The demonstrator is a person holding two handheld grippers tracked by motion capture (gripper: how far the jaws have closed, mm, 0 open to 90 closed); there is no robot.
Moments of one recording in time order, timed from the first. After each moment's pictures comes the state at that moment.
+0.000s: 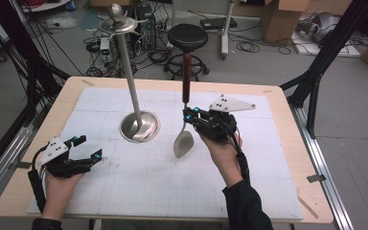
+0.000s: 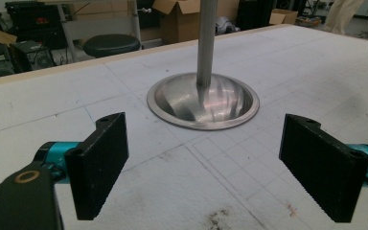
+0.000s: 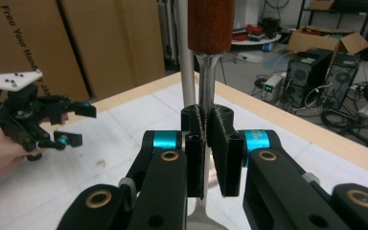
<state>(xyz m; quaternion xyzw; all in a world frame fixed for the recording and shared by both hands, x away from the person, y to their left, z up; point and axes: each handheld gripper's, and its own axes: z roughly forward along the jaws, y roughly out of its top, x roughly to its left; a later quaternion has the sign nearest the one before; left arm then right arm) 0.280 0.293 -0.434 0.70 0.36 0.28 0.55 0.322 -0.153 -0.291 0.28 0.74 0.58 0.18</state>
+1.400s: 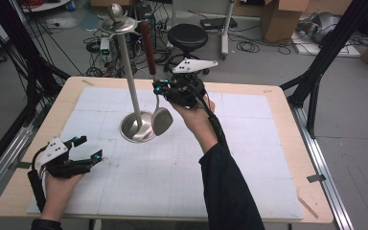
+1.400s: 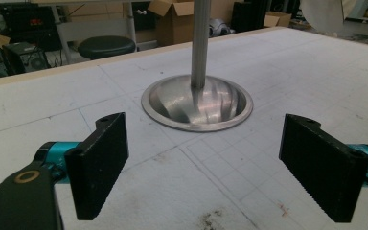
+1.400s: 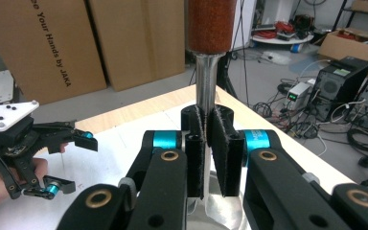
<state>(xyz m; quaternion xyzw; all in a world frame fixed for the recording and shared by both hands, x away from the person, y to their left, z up) 0.279 0.292 -0.433 0.70 0.35 0.27 0.55 0.386 -0.082 -0.245 0.23 0.78 0.56 0.15</state>
